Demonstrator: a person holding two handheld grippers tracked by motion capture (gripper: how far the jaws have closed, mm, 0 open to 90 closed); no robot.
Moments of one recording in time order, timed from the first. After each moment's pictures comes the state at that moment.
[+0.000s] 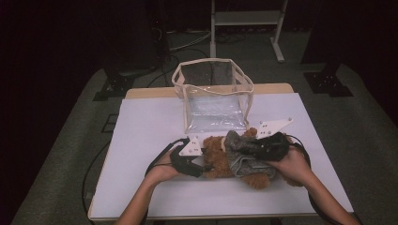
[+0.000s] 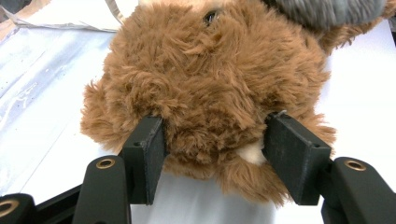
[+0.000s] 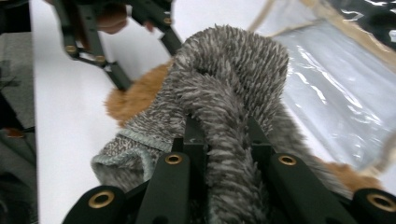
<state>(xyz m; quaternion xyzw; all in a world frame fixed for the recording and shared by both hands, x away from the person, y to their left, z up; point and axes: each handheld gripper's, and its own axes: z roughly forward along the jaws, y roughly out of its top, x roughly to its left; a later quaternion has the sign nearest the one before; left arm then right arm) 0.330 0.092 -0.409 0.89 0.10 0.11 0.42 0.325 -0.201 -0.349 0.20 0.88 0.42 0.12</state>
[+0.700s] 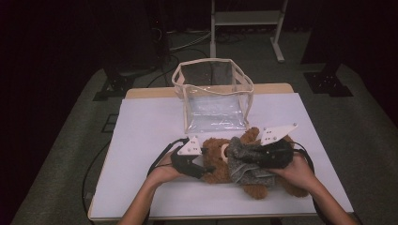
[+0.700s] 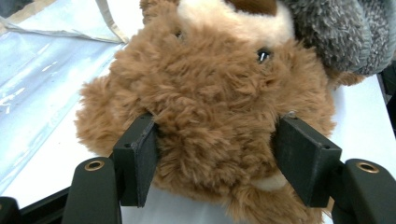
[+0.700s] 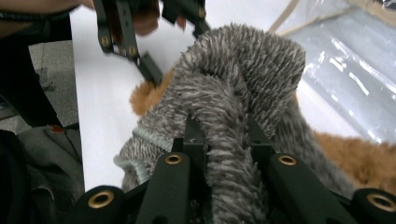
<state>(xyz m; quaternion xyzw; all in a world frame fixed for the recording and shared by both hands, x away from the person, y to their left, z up) 0.326 0.088 -0.412 0.88 0.11 0.09 0.46 0.309 -0.204 -0.353 0.19 0.88 0.43 0.07</state>
